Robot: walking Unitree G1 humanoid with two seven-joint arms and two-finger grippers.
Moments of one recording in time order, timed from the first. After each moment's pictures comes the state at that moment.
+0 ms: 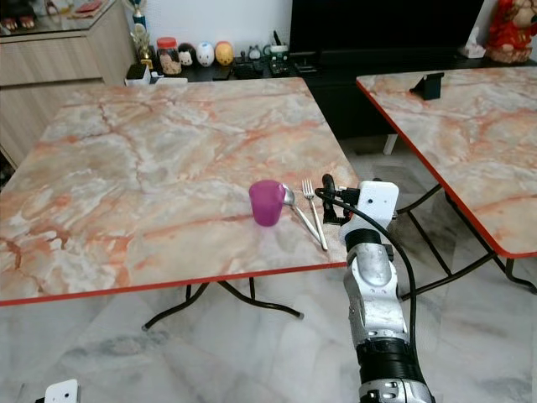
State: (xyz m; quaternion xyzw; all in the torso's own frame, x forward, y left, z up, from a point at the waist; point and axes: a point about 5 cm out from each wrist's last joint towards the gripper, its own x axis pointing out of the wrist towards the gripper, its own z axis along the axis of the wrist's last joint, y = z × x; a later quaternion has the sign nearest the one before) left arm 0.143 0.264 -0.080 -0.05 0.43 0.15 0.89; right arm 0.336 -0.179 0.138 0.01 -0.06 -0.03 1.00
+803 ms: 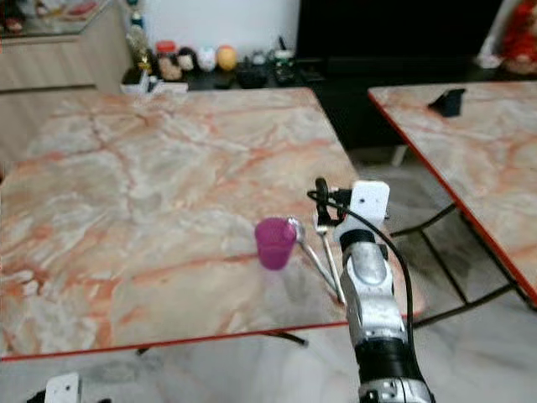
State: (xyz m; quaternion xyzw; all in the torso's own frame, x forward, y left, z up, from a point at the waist) left arm 0.151 0.261 -0.078 -0.05 0.42 0.15 0.89; right arm 0.334 -0.177 0.130 0.00 -0.01 -0.03 1.00
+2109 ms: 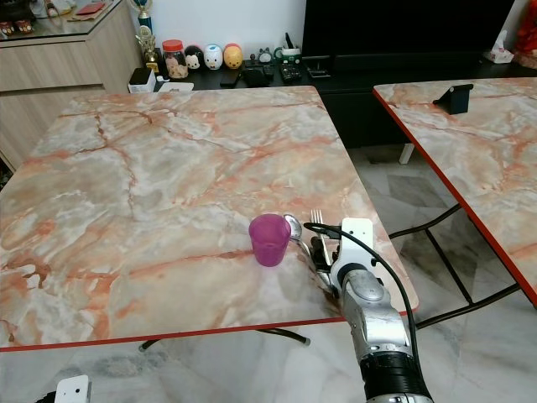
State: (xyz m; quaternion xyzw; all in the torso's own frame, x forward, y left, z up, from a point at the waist) left arm 0.149 0.254 -0.081 -0.03 0.43 0.13 0.89; right arm 0.316 -0.180 0.075 0.01 0.21 -0.02 0.98
